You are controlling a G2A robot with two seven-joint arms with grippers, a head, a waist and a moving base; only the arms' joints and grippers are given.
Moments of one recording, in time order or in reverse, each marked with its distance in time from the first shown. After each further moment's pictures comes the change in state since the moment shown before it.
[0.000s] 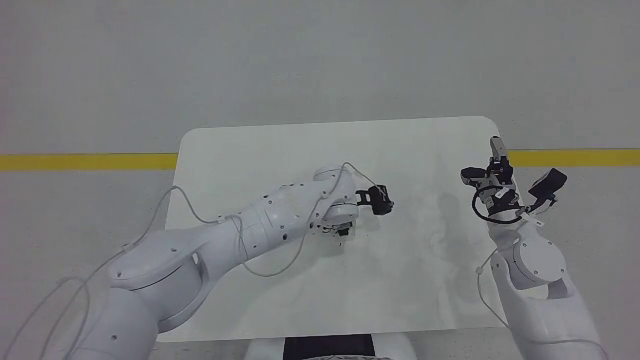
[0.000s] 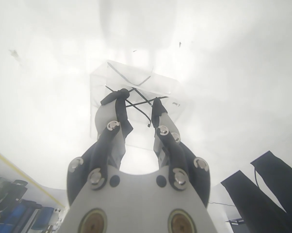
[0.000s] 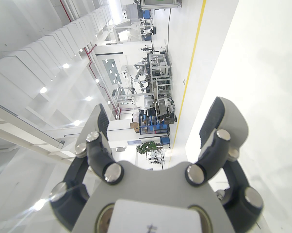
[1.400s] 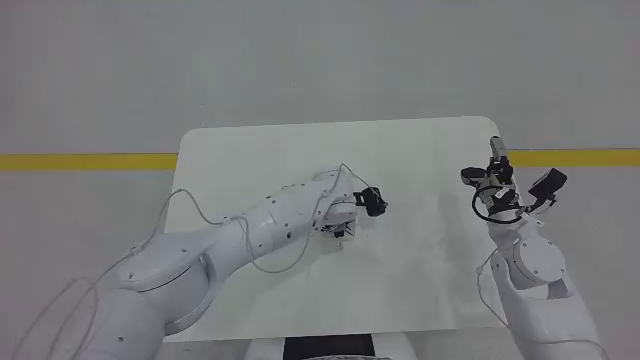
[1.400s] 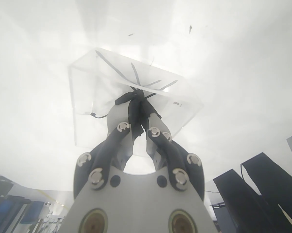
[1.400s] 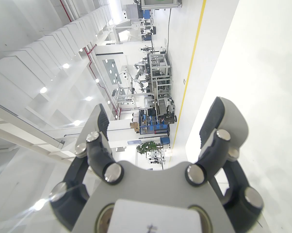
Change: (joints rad) left arm 0.014 -0.038 0.000 0.107 -0.019 0.000 -0.015; right arm 0.000 0.000 0.000 0.000 0.000 0.000 0.000
